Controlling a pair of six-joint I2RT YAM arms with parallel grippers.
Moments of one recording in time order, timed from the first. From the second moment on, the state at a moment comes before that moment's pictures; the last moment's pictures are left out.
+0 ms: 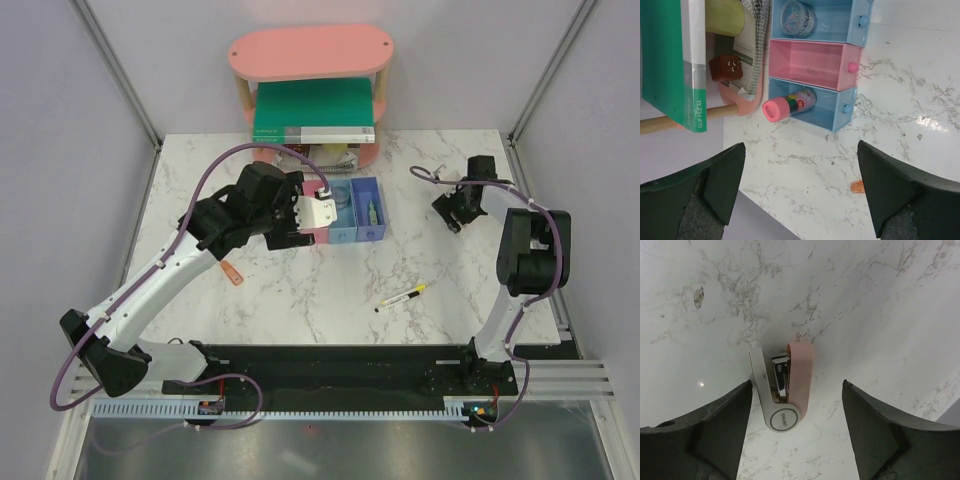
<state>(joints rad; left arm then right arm) -0.72 1.29 1.42 -0.83 -0.05 0.88 -0.08 1.90 1.27 -0.43 -0.09 -0.74</state>
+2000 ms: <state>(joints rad) -0.69 1.08 1.30 -0.98 0.08 0.87 0.57 2.07 1.72 -0.64 -0.19 -0.56</state>
